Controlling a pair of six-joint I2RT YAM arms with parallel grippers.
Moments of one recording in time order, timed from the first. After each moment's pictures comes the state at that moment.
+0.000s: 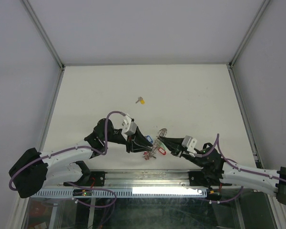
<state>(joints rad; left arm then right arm) -0.86 1.10 0.42 0.72 0.89 -0.17 1.18 0.49 0.02 0.76 0.07 -0.21</state>
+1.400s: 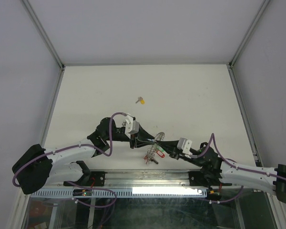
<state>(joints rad) -0.86 1.14 0.43 0.74 0.76 -0.04 1.18 0.56 0.02 0.76 -0.03 -0.21</state>
